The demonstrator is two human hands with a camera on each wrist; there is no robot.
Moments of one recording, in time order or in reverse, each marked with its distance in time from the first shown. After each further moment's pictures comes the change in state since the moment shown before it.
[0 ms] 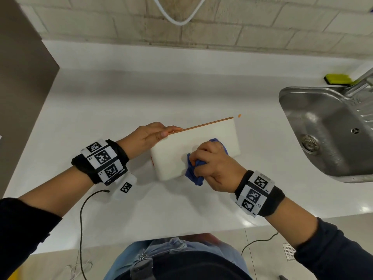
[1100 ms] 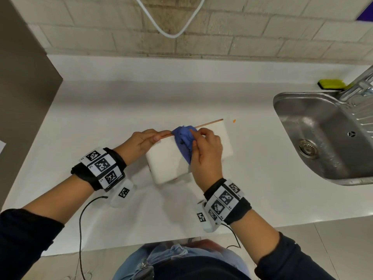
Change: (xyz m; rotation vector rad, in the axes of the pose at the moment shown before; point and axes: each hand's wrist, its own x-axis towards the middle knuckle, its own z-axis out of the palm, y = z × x) left_hand 0.003 -0.011 0.009 0.070 0.109 0.008; right_hand 0.030 -0.025 0.015 0.104 0.649 0.672
